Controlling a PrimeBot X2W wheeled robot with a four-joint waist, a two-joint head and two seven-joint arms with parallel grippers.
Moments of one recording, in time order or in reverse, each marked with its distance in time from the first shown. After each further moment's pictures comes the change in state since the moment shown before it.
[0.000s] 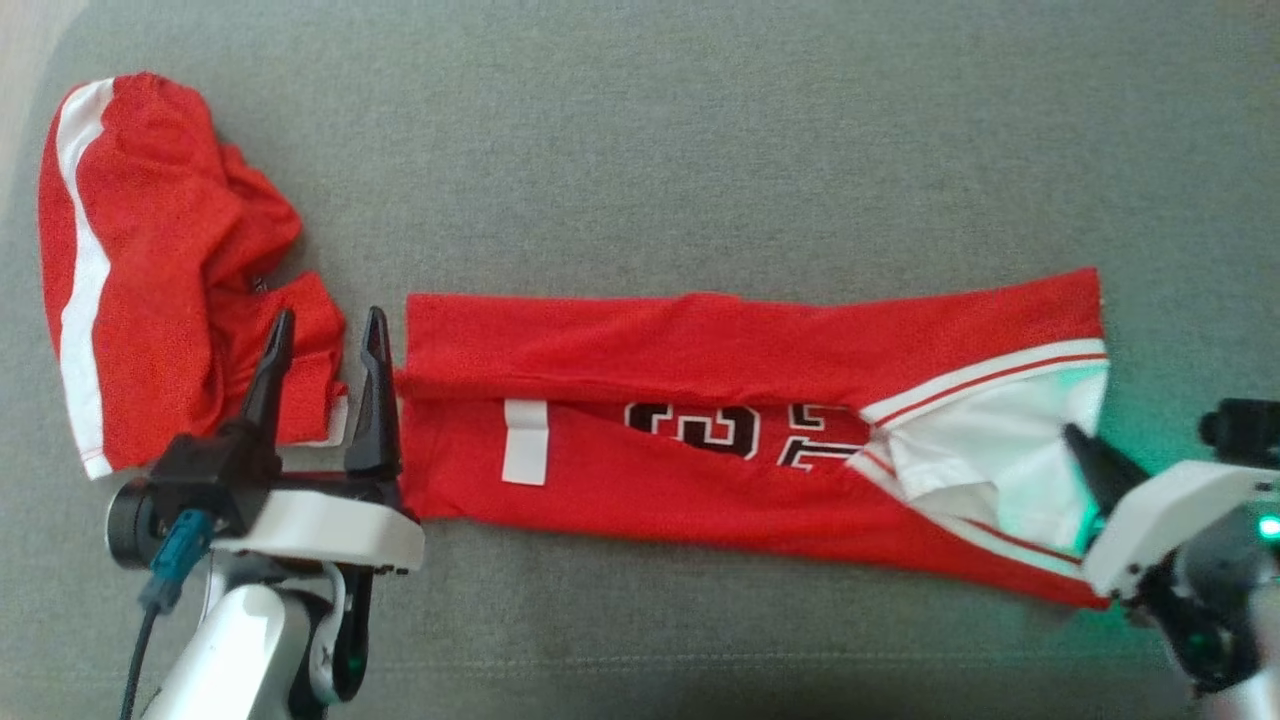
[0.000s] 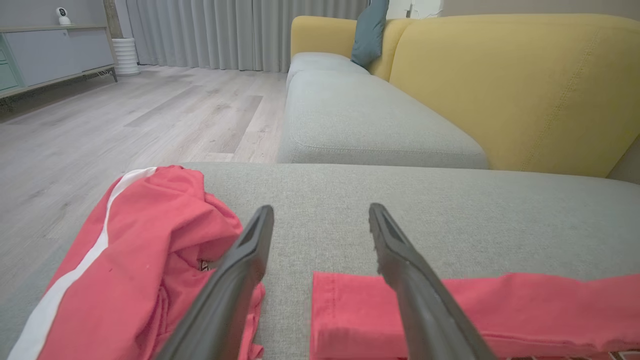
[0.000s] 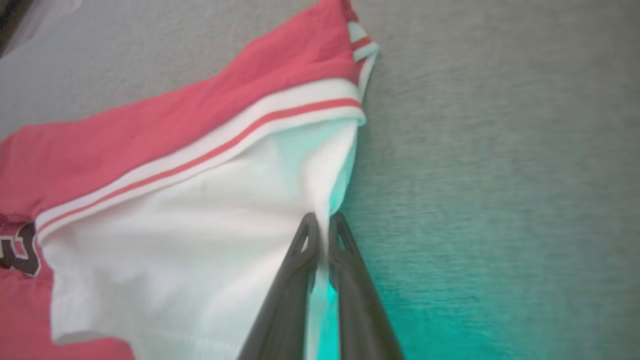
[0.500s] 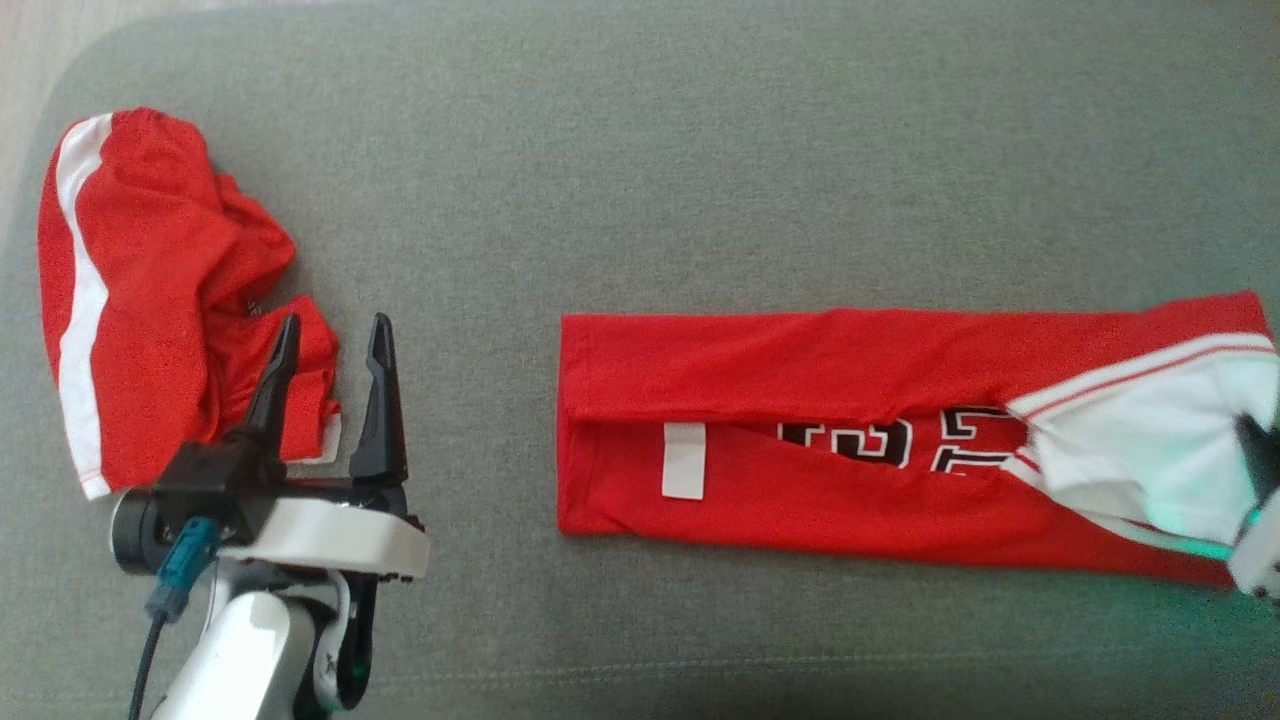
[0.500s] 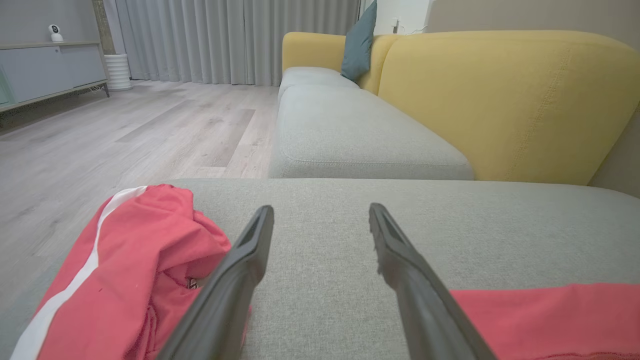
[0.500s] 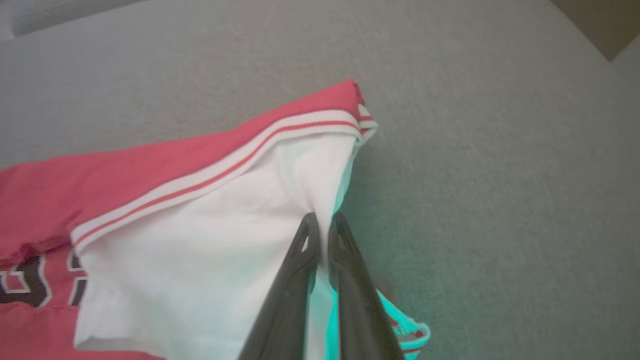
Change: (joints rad) left arm 0.013 -0.014 0.008 -0.005 0.019 -0.009 0.000; right arm 0.052 -0.113 -0.198 -0.053 -0.071 0.000 0.034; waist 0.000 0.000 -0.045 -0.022
